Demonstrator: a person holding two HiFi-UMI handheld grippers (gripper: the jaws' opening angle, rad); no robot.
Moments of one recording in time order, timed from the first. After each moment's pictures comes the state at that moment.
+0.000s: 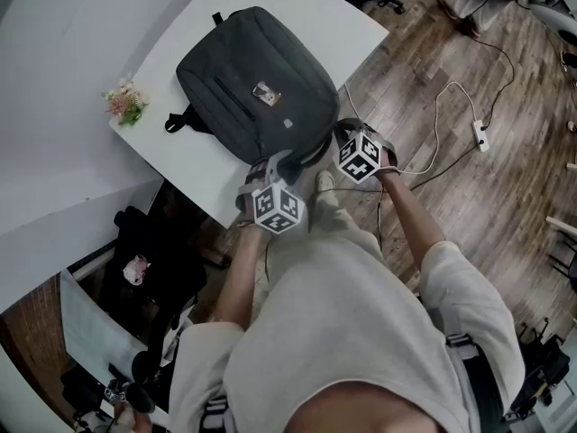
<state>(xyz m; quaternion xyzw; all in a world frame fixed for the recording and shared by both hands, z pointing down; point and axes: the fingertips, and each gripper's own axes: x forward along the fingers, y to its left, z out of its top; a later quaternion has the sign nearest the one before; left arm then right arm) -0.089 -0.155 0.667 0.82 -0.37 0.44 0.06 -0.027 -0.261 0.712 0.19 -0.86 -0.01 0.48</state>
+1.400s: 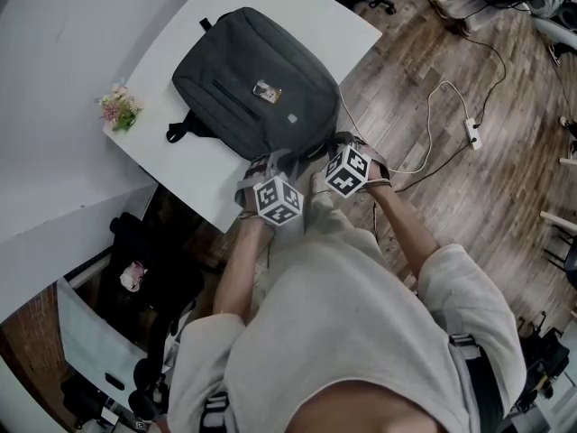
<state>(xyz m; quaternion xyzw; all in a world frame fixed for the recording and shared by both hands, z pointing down) -0.094 -0.172 0.692 0.81 -0.36 0.47 0.05 -0.029 -0.225 0.707 0.19 -0.83 0.01 0.53</state>
